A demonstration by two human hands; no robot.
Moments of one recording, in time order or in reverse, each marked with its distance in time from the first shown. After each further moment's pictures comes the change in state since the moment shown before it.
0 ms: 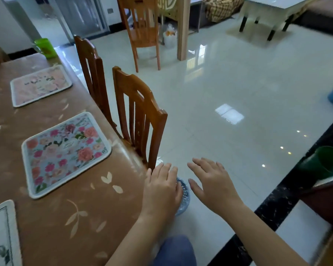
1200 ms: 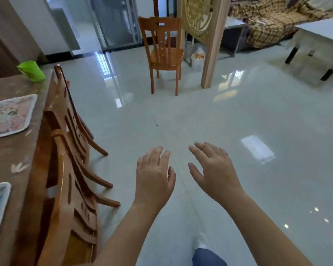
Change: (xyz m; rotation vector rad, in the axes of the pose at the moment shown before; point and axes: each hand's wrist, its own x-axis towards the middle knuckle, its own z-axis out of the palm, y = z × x) left_hand 0.501 0.046 0.144 0.046 0.226 -0.262; right_hand 0.449 0.328 -0.026 0.127 -0.034 -0.163
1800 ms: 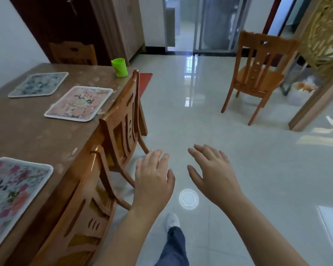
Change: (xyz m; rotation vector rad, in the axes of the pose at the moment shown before) left_hand 0.166 -0.087 0.021 0.247 0.112 -0.525; right_hand 0.270 -0.013 0.055 0.103 -0.222 -0.520
